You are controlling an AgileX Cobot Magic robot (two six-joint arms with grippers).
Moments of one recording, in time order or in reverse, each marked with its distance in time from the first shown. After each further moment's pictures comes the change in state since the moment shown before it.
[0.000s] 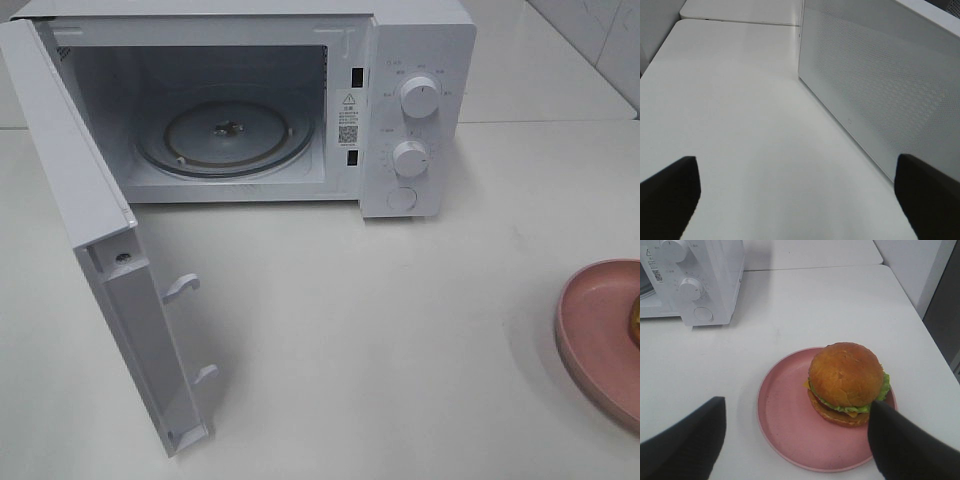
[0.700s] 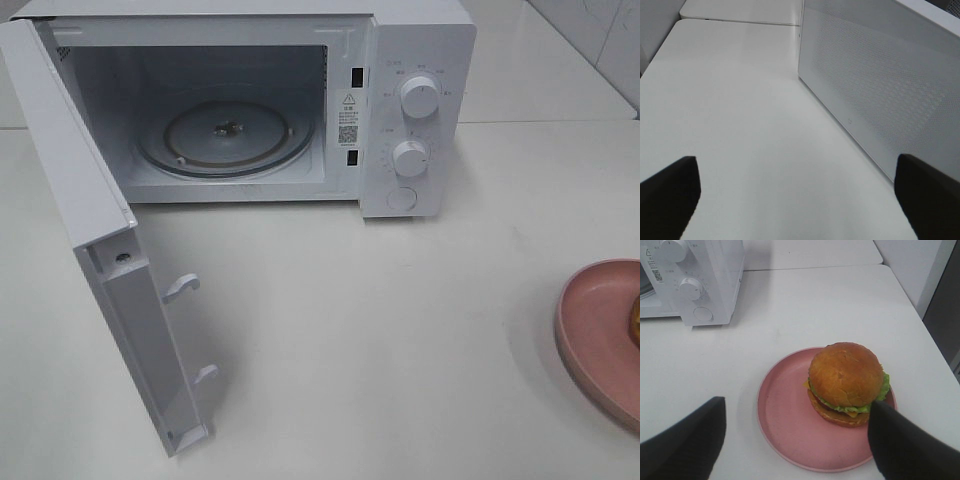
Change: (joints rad) left arm 0.000 0.000 0.000 0.000 0.000 0.000; right arm 0.000 0.000 0.000 0.000 0.000 0.000
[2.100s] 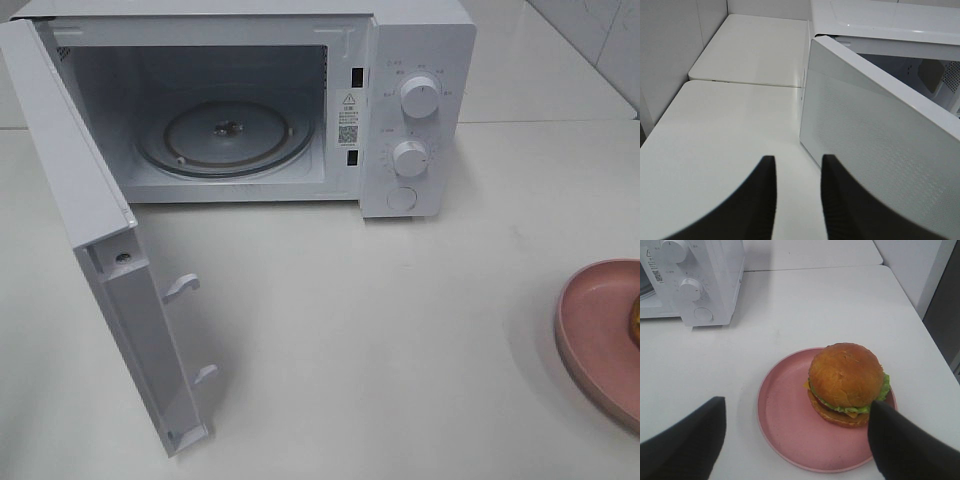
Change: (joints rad) left arm 0.000 0.185 -0.023 0.000 -0.325 -0.007; right arm 0.000 0.000 0.000 0.000 -0.001 0.000
